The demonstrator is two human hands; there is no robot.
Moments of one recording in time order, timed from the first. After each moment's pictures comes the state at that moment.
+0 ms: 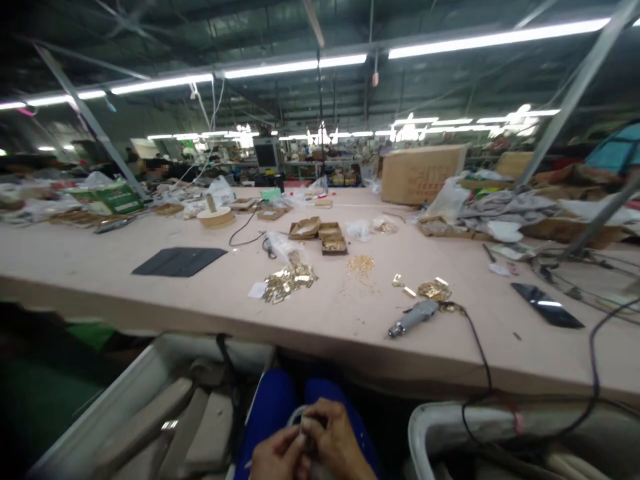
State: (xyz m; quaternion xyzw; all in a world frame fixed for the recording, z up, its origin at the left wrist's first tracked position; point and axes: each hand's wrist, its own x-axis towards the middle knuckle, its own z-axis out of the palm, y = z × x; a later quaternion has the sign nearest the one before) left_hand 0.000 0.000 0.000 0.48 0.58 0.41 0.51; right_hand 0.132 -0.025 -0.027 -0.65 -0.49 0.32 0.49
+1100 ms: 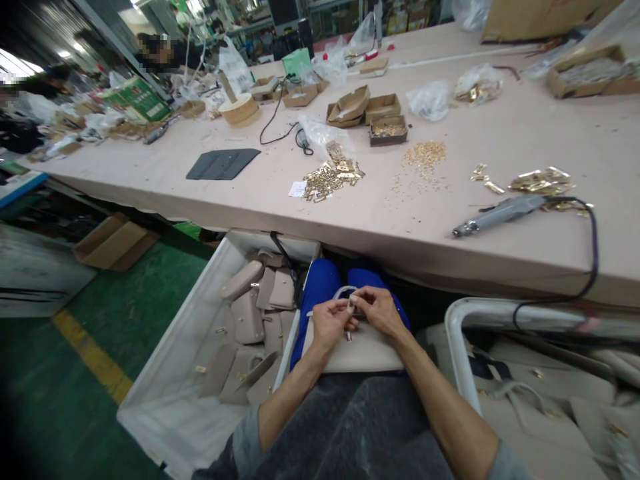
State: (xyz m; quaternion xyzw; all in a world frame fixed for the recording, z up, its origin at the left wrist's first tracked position) left_hand -0.018 -0.008 -0.022 0.46 0.50 0.35 0.65; right_hand 0.141 -0.027 -0.041 -0.57 -0.41 0.51 0.49
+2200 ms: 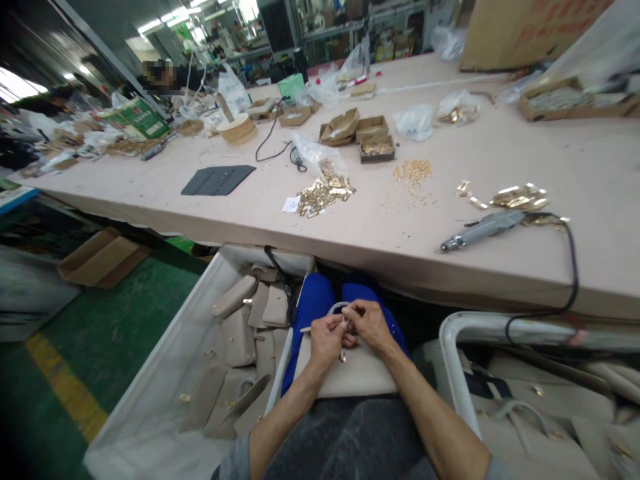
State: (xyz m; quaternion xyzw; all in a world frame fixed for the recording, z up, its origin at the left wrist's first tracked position) left_hand -0.007 -0.003 -0.031 0.49 0.49 0.33 0.64; right_hand 0.138 -0.018 -0.049 -0.60 -0.39 0.50 0.49
